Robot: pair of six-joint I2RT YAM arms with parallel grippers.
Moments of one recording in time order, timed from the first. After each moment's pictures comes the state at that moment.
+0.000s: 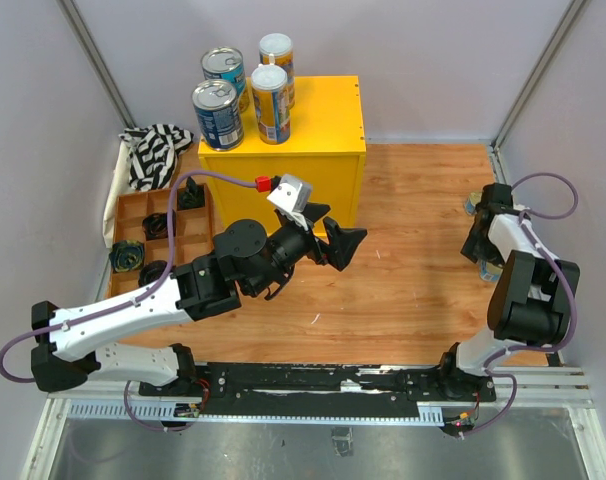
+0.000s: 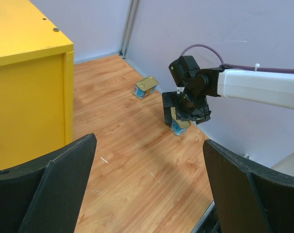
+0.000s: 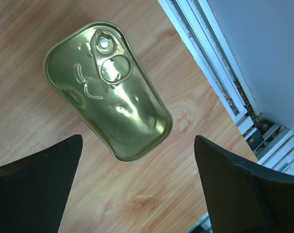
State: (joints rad) left arm -1.22 1.14 1.18 0.03 -0.44 -0.28; right arm -0.25 1.58 1.02 -0.66 0.51 0.29
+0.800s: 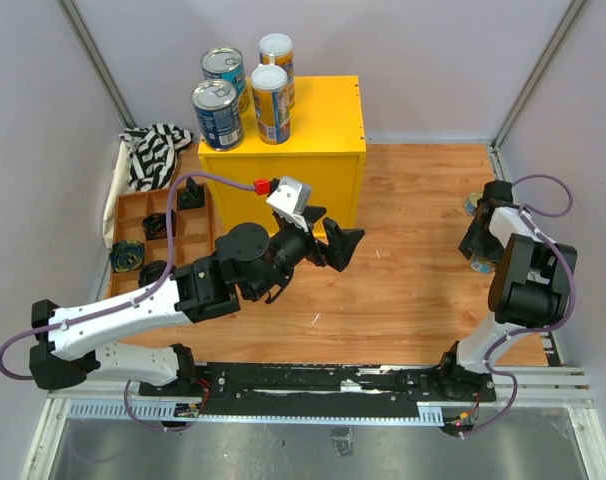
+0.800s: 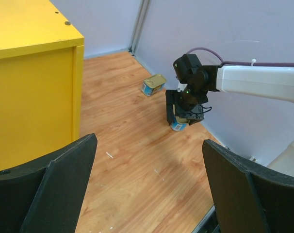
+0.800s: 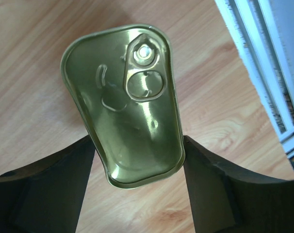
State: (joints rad) left arm -1.24 1.14 1.19 -0.01 -0.52 -0.30; right arm -0.27 1.71 1.09 -0.63 0.36 0.31
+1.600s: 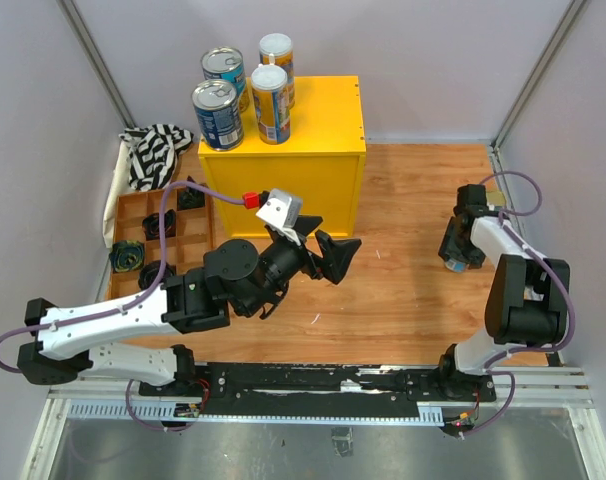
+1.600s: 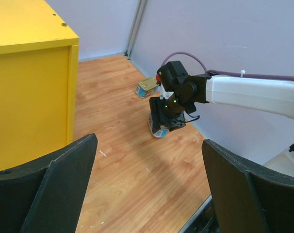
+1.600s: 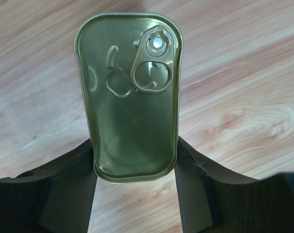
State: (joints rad) left arm -1.35 1.09 1.18 -0.01 -0.64 -0.30; right arm -0.11 1.57 0.98 -0.61 0.27 0.28
